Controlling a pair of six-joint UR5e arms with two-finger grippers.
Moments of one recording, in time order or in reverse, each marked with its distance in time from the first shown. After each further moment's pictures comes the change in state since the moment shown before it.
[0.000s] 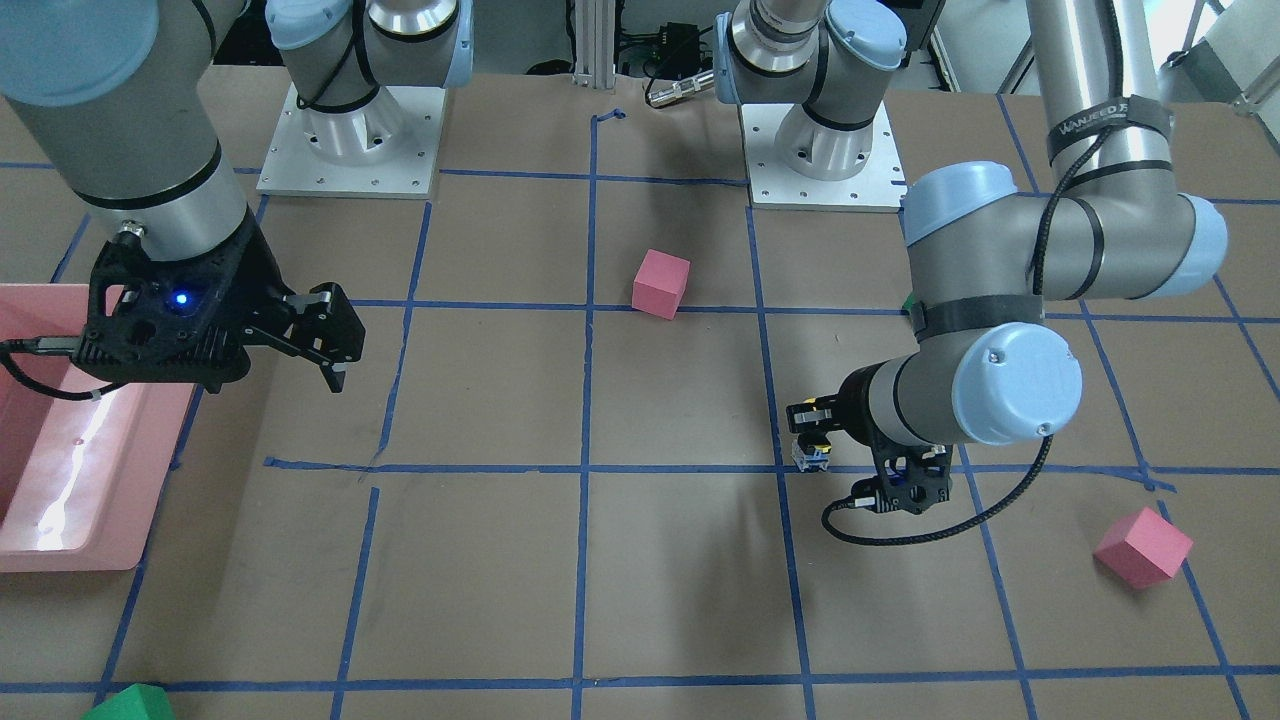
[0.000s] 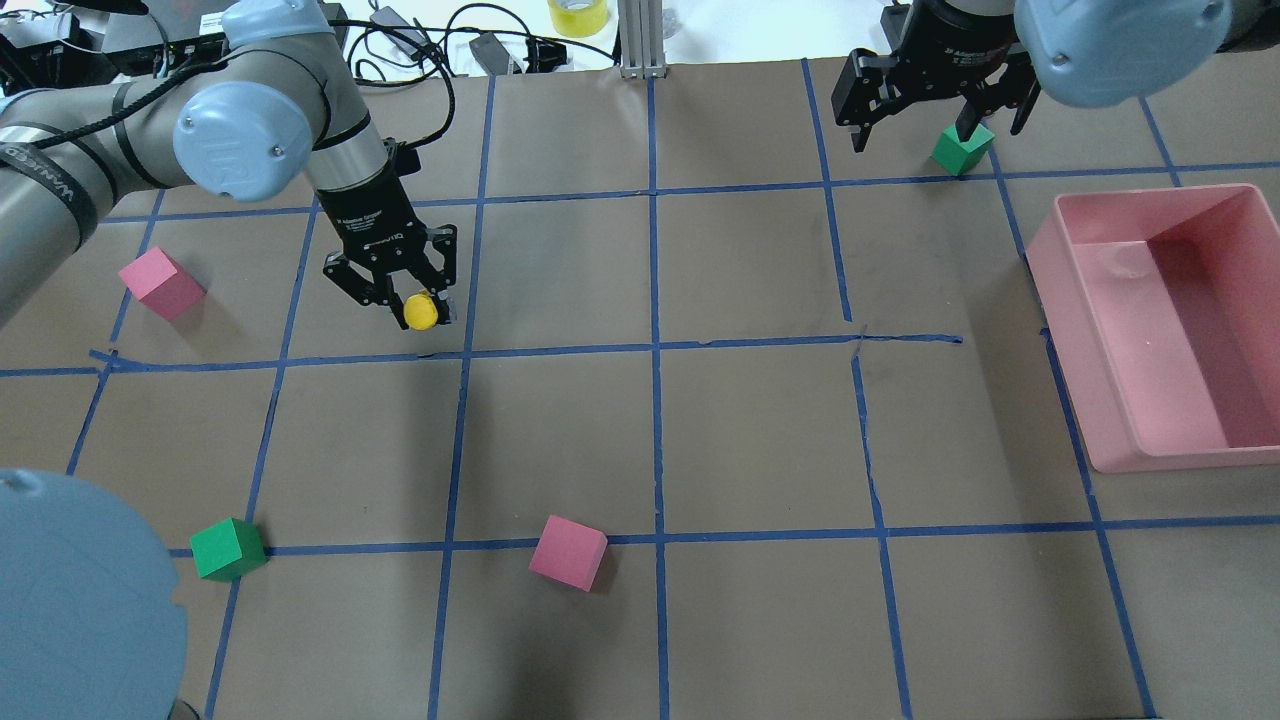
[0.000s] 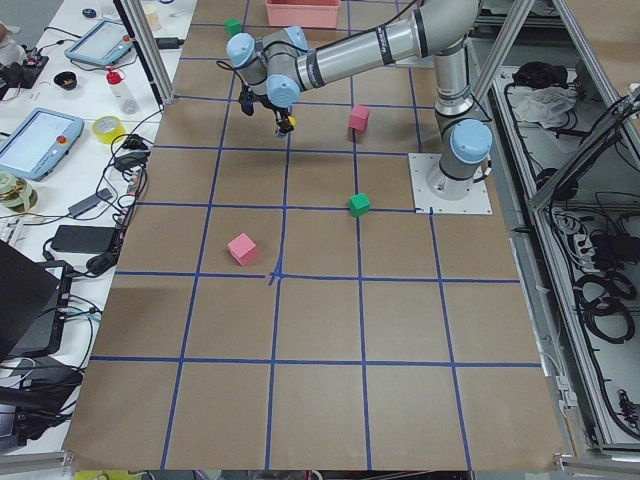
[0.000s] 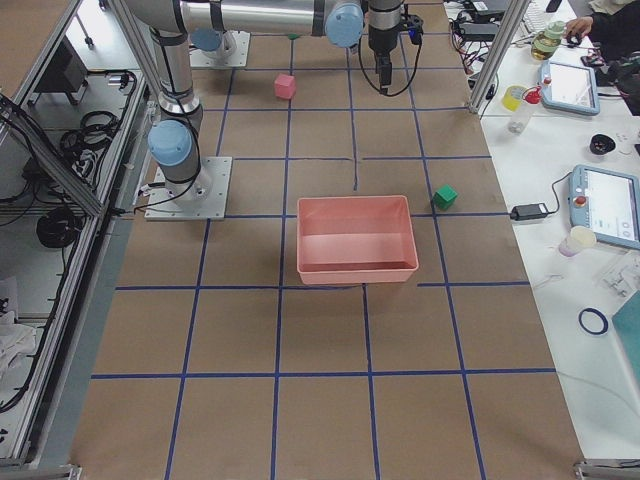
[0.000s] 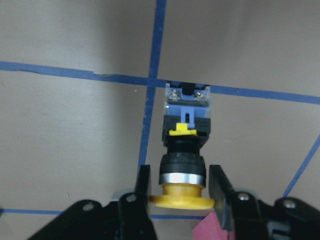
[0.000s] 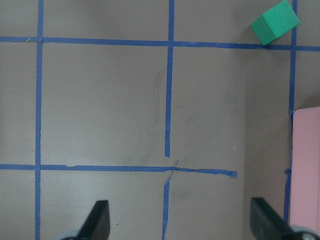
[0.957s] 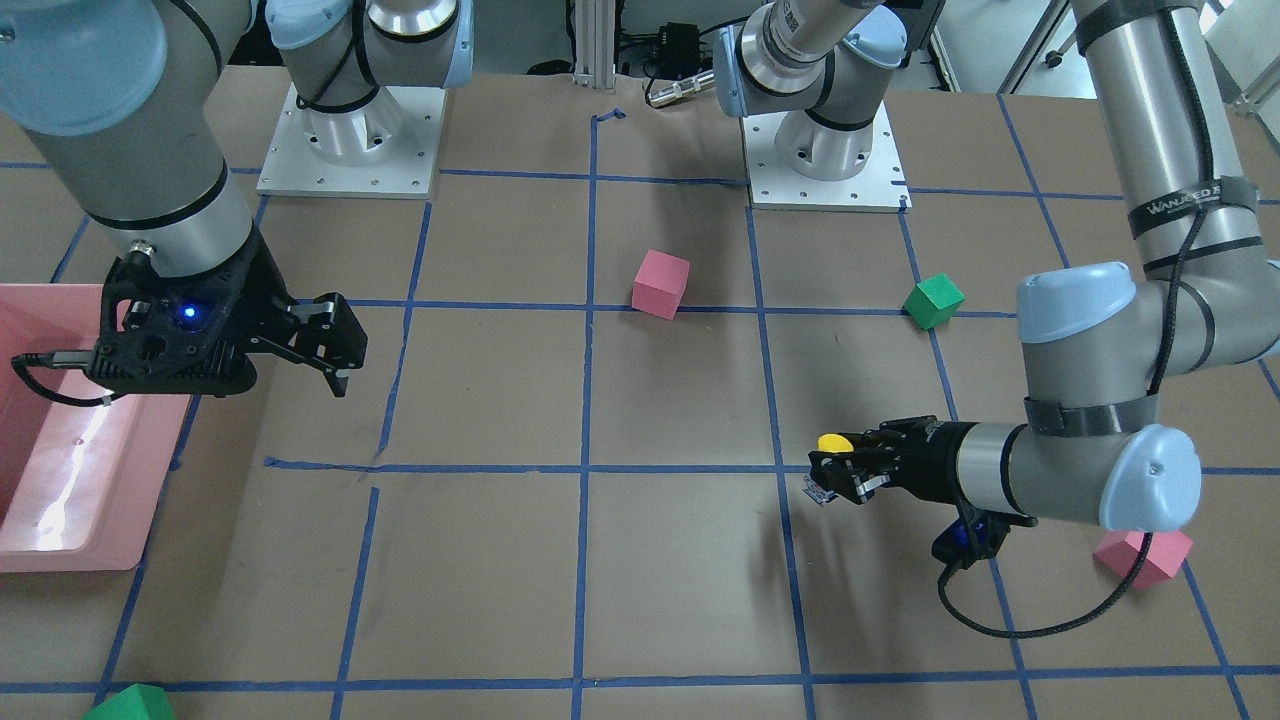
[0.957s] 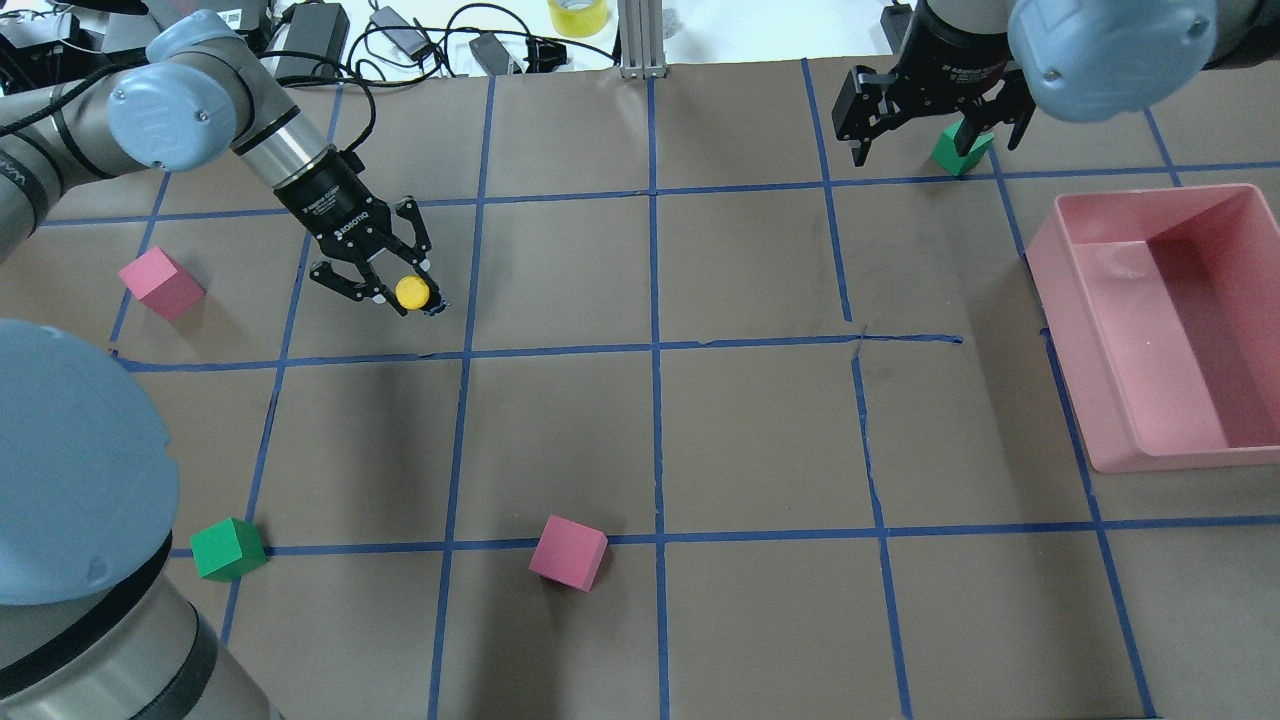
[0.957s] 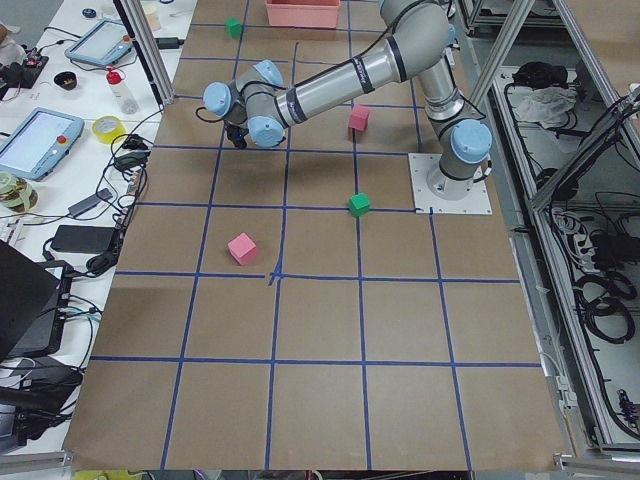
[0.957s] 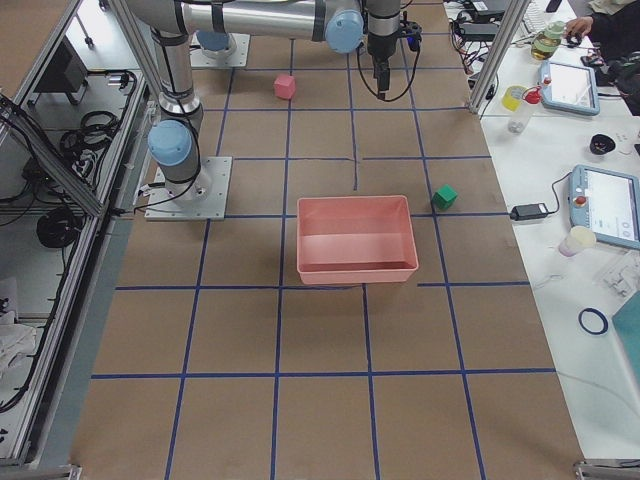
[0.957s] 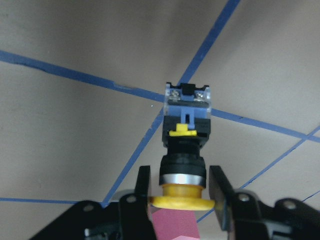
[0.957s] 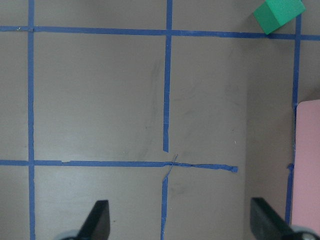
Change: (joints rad) left arm 0.147 -0.124 0.089 -0.122 -0.283 -0.189; right arm -0.003 0.004 0.025 -0.012 0.001 0.000
